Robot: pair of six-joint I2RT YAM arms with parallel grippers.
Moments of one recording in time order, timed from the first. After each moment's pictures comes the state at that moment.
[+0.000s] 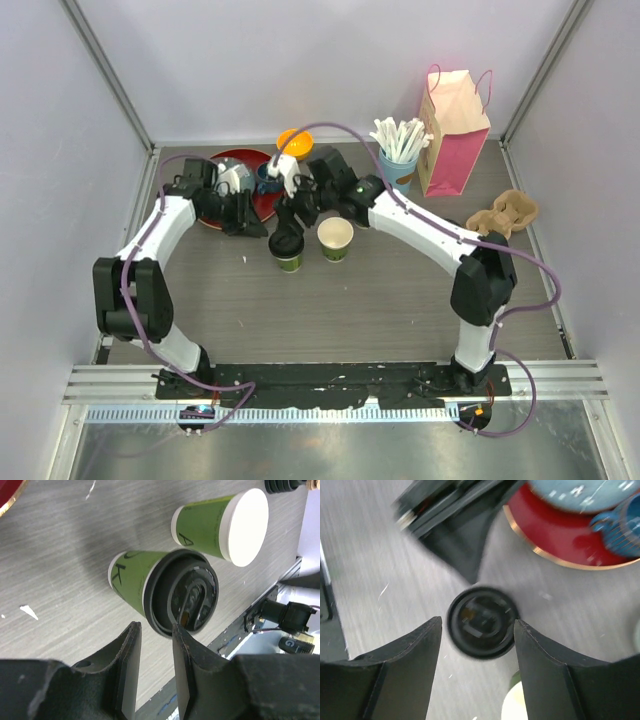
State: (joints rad) left arm -0.07 1.62 1.26 -0.72 0.70 -0.15; right arm 0.80 1.80 1.59 -0.42 -0.39 -0.21
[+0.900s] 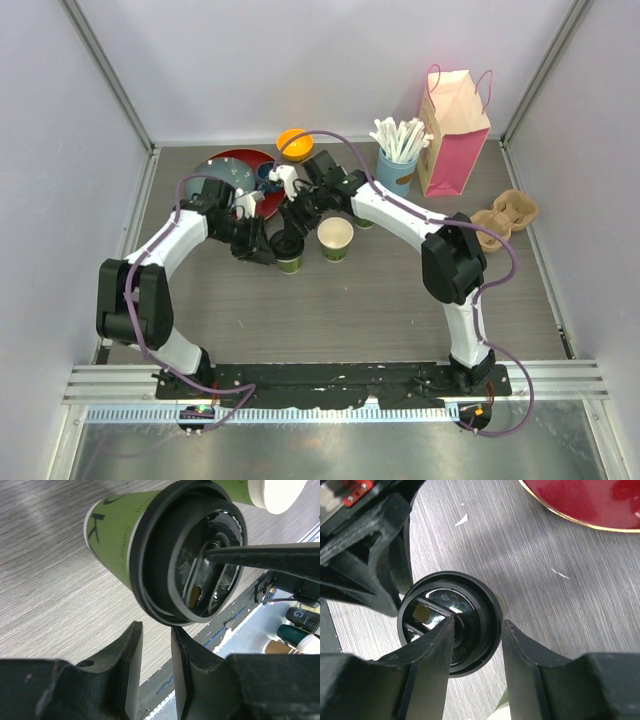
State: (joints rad) left arm -0.17 1.56 1.09 -0.75 0.69 -0.13; right arm 0.72 2.09 1.82 -0.59 -0.53 -0.23
